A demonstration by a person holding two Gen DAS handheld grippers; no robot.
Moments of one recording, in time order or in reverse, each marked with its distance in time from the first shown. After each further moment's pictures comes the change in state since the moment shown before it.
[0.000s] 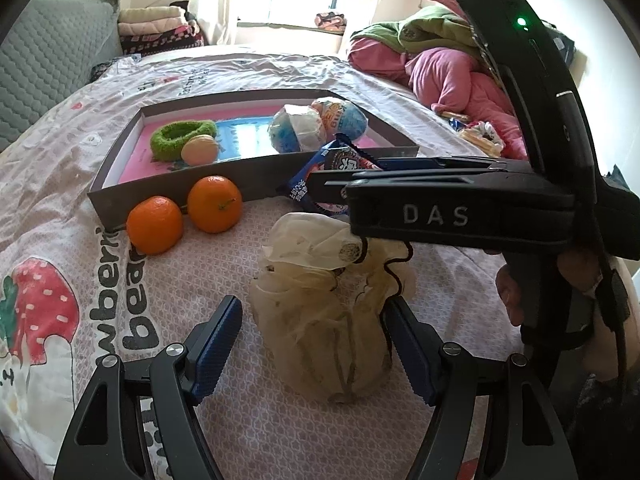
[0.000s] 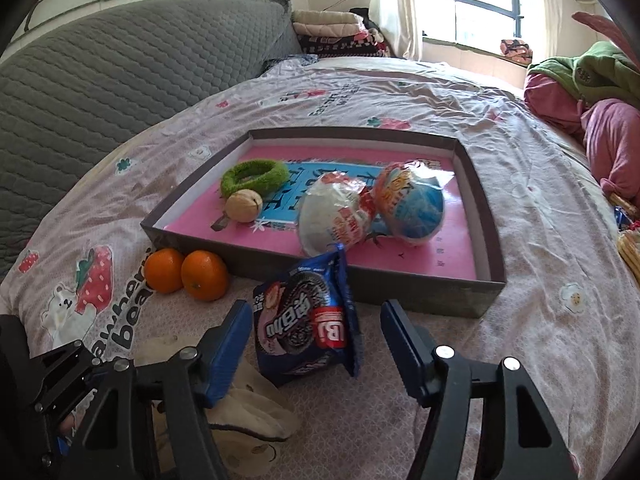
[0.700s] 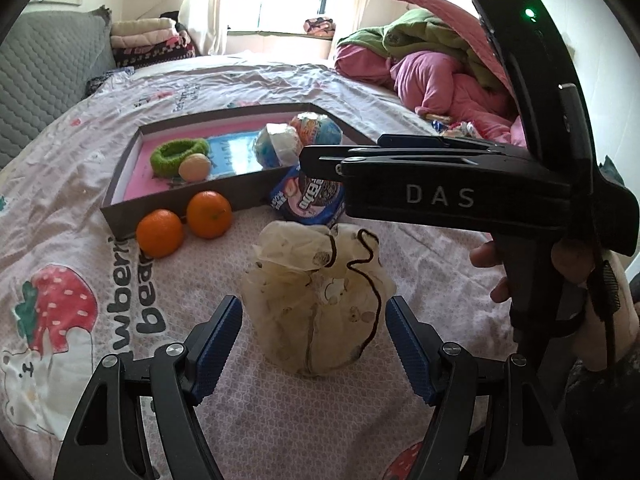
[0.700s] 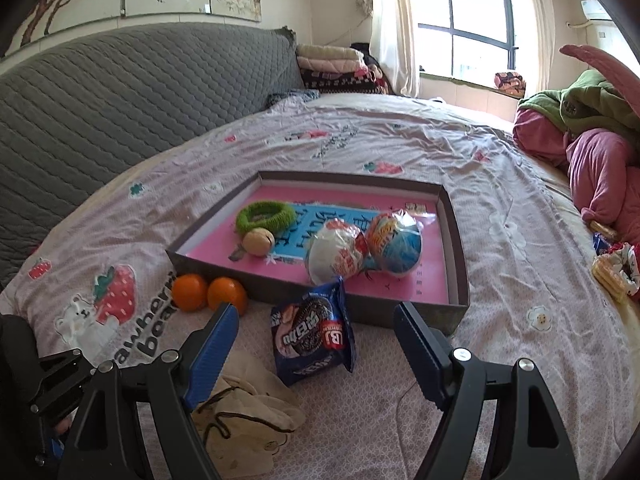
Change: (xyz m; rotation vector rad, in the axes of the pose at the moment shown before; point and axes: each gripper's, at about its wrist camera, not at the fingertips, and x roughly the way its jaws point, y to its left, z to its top) left arm -0.032 -0.016 -0.002 0.037 -0.013 -0.011; right arm -0.047 0.009 0.001 -0.026 -0.133 -0.037
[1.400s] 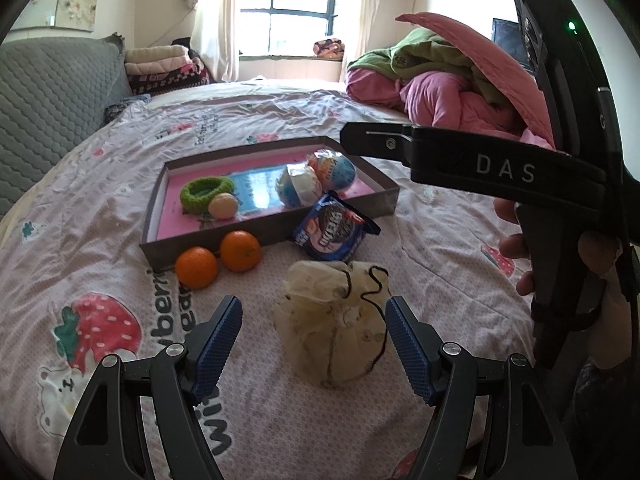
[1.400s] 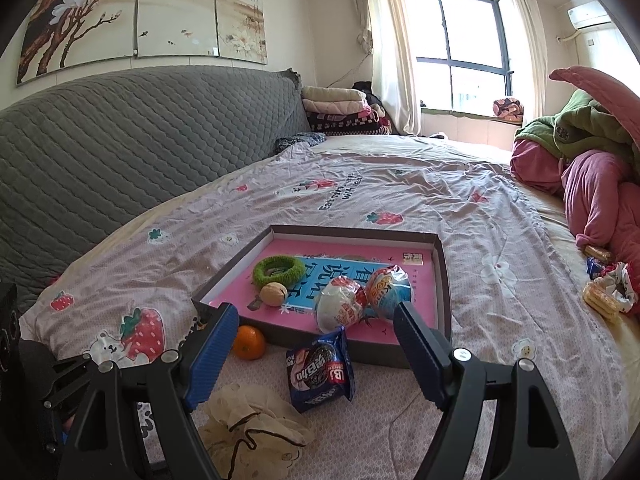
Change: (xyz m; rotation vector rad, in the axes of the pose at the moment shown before) left arm -0.034 -0.002 0.011 0.028 -0.082 0.074; right arm -0.046 -0.004 0.017 0.022 -0.158 0.046
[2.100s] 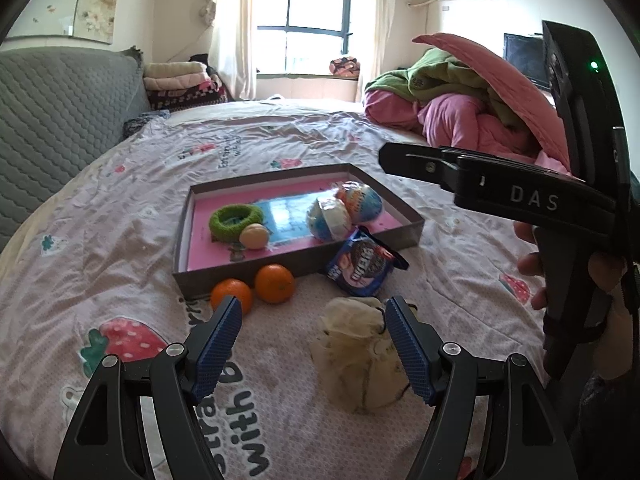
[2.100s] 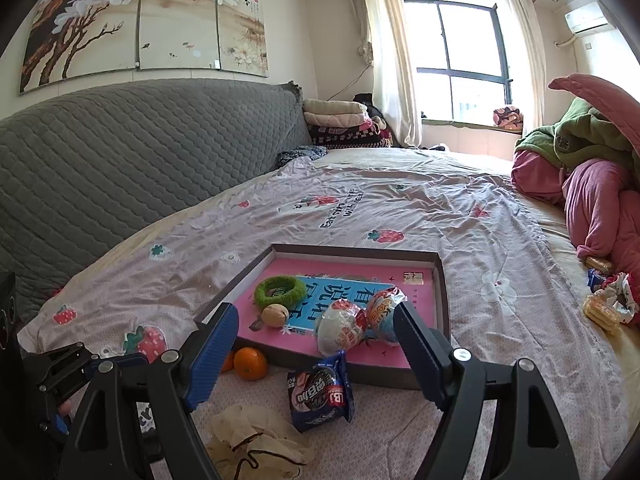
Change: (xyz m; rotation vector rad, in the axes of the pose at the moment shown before) left arm -0.013 0.018 0.017 -0.018 -0.079 0.056; right arm -0.004 -0.001 0.014 -0.001 -0.049 0.012
